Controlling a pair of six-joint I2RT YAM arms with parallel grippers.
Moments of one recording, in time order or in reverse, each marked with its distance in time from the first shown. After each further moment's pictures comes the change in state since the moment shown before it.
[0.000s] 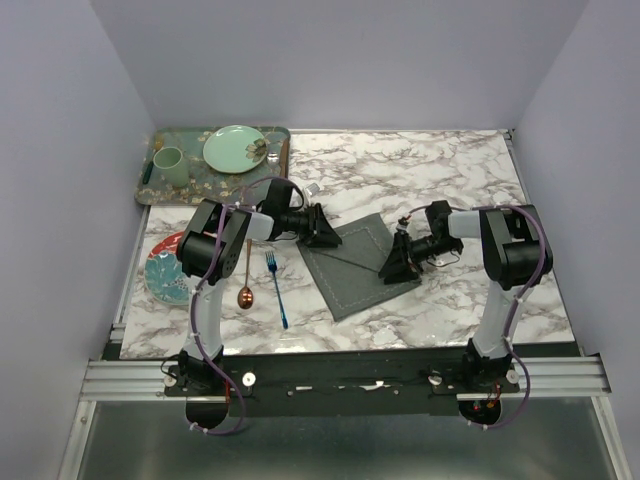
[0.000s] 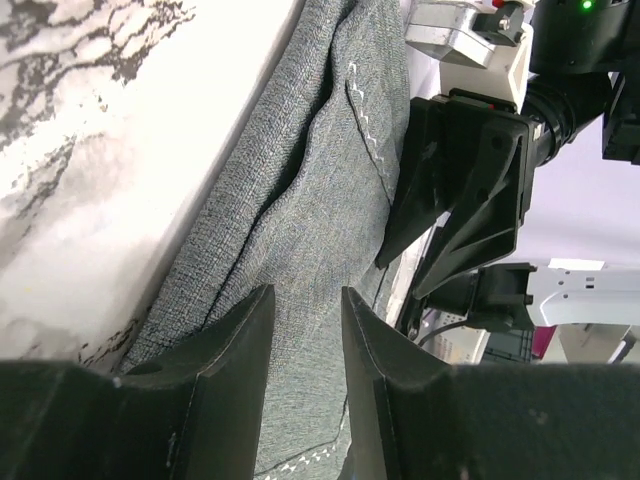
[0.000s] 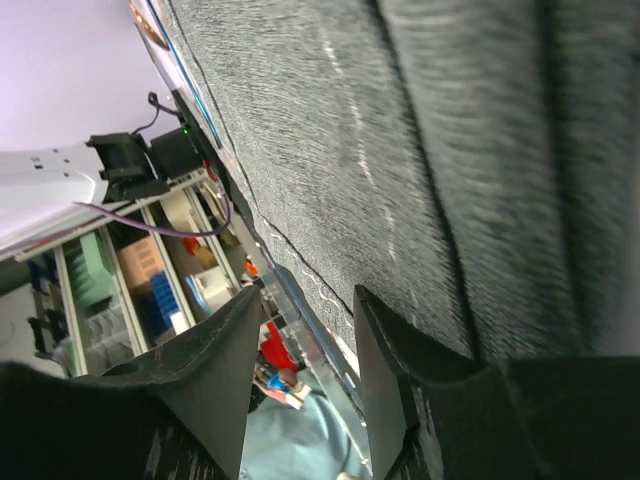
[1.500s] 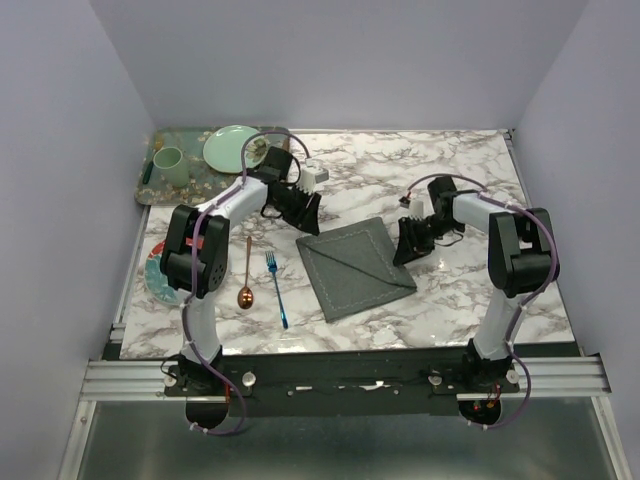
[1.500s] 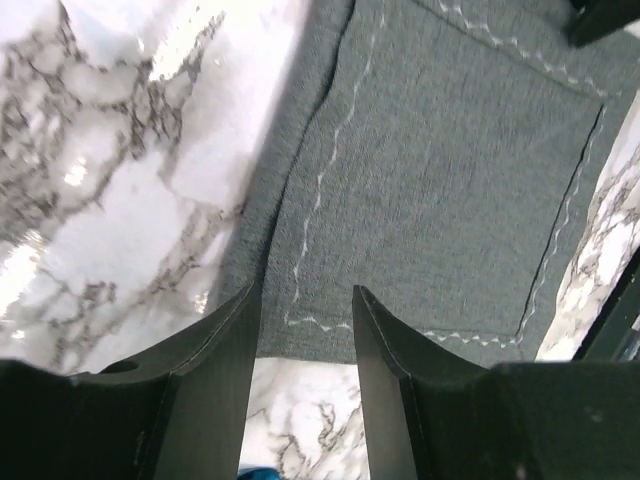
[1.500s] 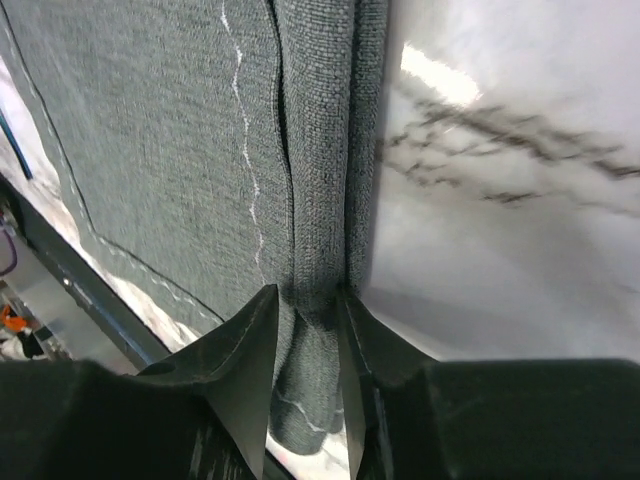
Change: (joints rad) left arm 0.009 -0.184 0.287 -0.860 -0.289 0.969; right arm -0.003 -0.063 0.192 -0.130 0.396 -0.261
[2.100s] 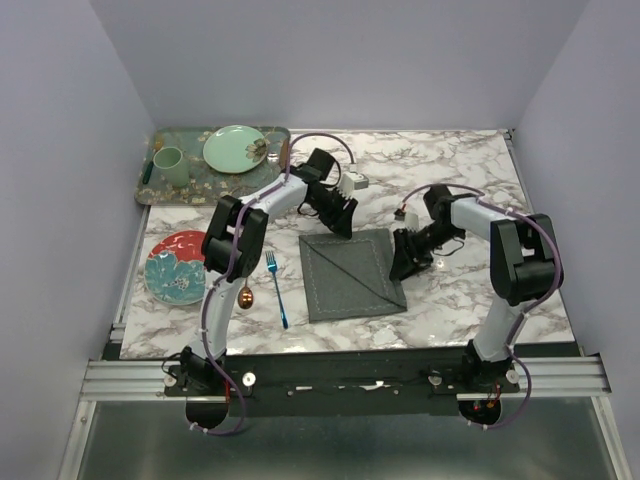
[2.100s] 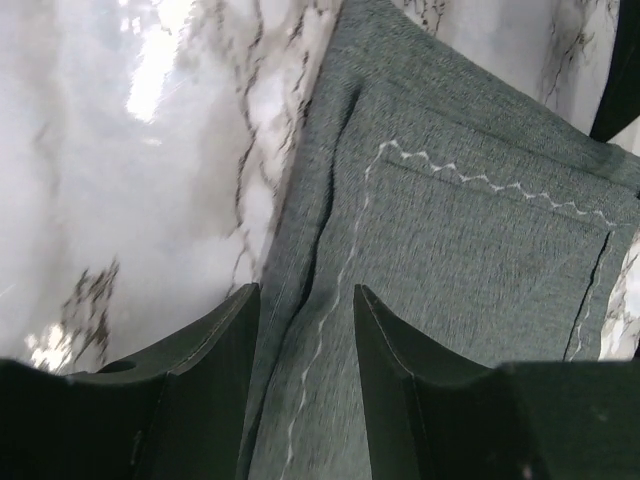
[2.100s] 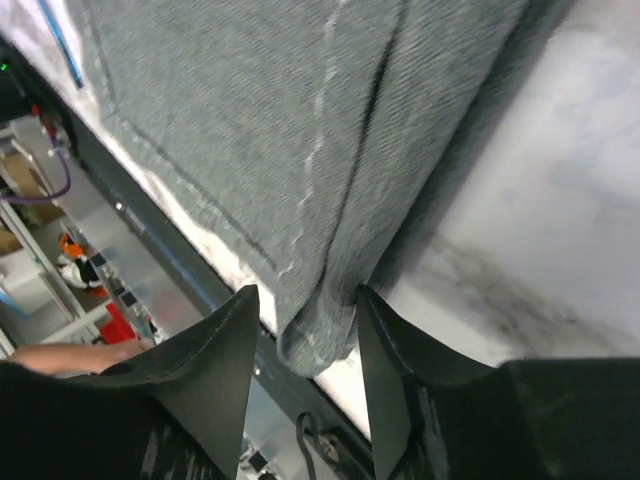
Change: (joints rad) left arm -0.132 0.294 0.354 -0.053 0.055 0.099; right arm 0.046 -0.062 -0.086 -0.127 -0.101 -0.026
